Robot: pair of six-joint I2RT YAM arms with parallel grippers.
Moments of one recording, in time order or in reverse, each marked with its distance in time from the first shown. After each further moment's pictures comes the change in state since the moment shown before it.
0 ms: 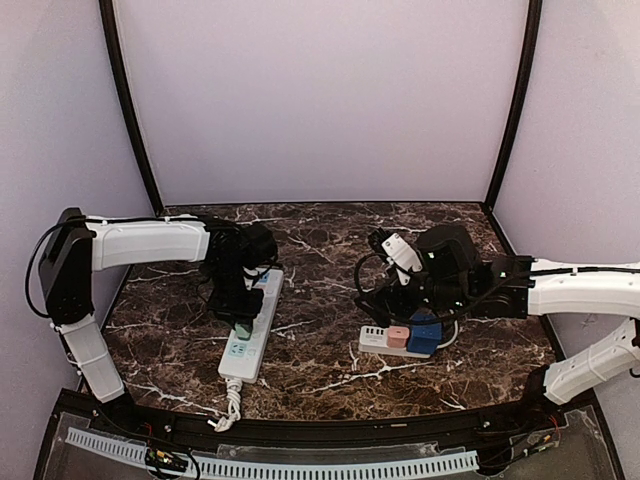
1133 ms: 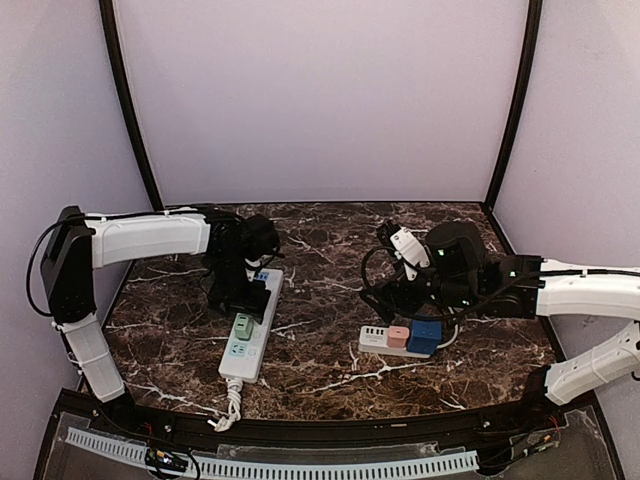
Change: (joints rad) left arm -0.002 0.004 0.072 -0.025 -0.064 0.032; right arm 0.000 -0.049 -0.006 -0.005 0.037 0.015
